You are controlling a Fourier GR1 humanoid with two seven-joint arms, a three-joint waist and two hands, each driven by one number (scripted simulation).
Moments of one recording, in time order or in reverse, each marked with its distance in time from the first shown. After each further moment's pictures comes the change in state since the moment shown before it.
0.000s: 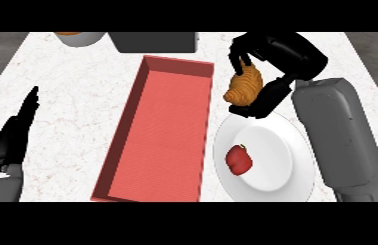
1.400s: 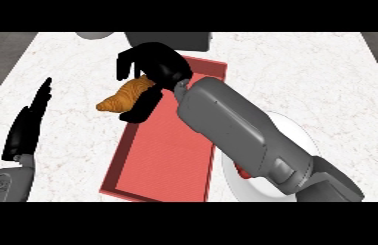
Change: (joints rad) left arm -0.061 -0.035 -0.018 0.004 -0.043 -0.021 0.006; right arm -0.402 0.203 0.593 0.526 -0.552 -0.489 0.561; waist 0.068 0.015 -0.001
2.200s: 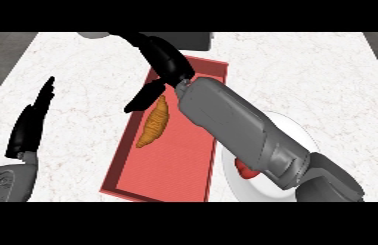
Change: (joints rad) left arm -0.021 -0.010 0.007 0.032 -0.005 -0.006 -0.010; right arm -0.035 0.000 0.055 0.119 -0.362 -0.200 -0.217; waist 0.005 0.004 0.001
